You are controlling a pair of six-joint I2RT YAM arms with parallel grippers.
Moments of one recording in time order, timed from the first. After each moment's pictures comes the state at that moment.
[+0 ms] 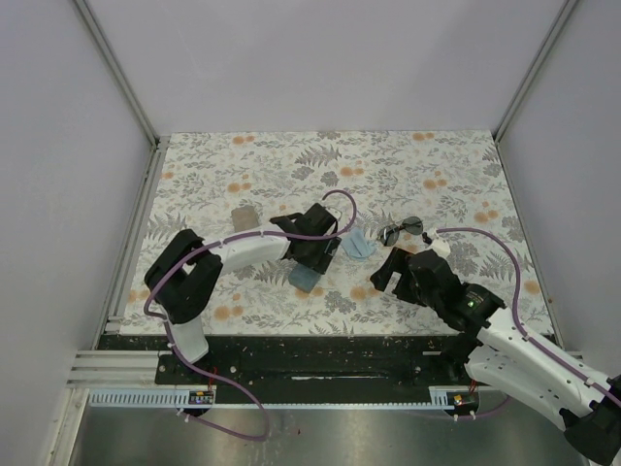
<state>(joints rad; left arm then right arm) -0.82 1.78 1.17 -0.48 -0.11 -0.27 0.74 0.71 0.55 -0.56 0.23 0.96</state>
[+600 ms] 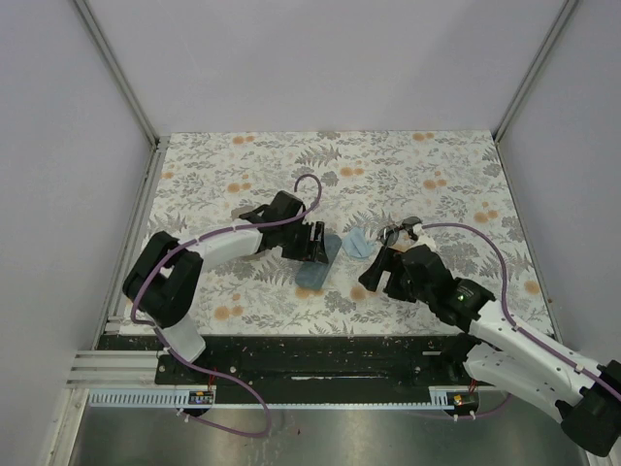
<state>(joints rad) -0.63 1.71 1.06 -0.33 0.31 -0.42 0.74 0.78 0.55 -0.46 0.12 0.92</state>
